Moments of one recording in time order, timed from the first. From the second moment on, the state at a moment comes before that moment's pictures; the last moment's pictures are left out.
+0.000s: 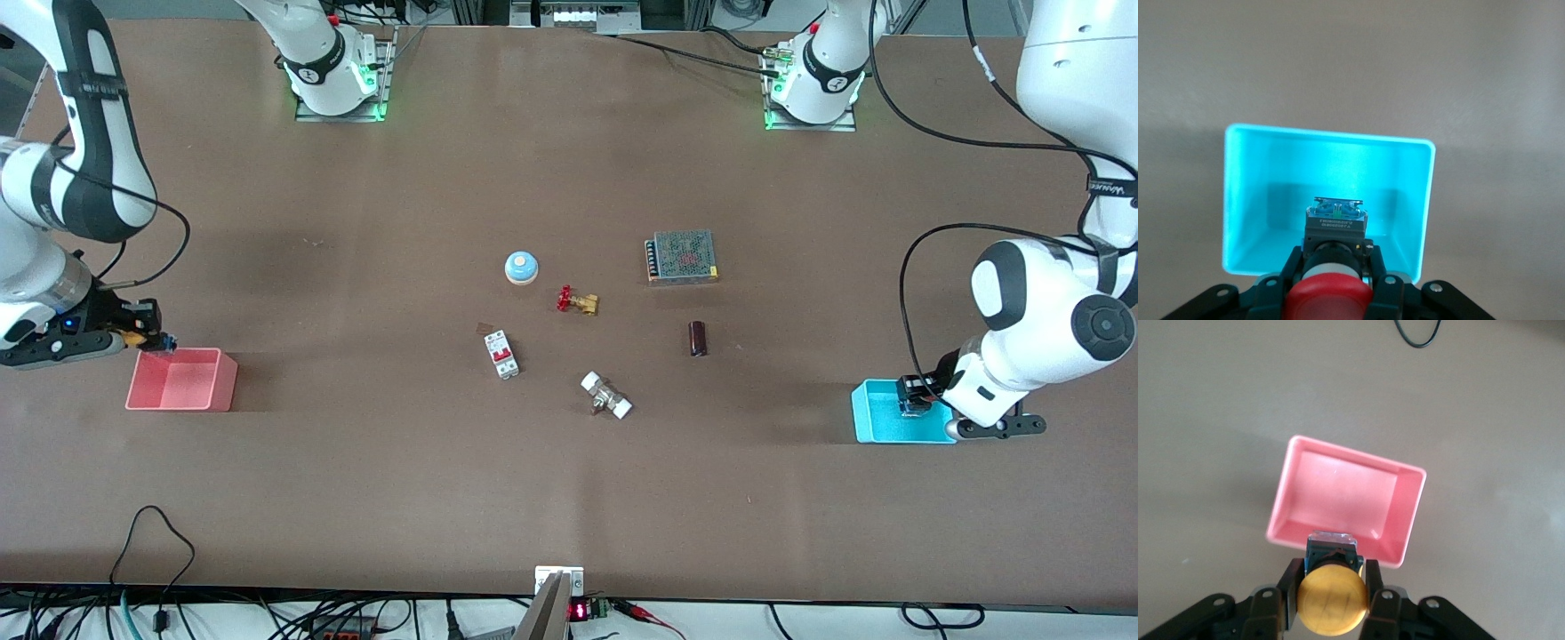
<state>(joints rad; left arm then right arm) 0.18 0.59 -0.10 -1.67 0.03 2.25 -0.03 -0.06 0.33 -0.16 -1.91 -0.09 2.38 -0.42</state>
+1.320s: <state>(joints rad) 0.18 0.71 -0.10 -1.58 0.03 2.20 0.09 -0.08 0.51 -0.15 -1.85 -0.04 2.51 -0.43</state>
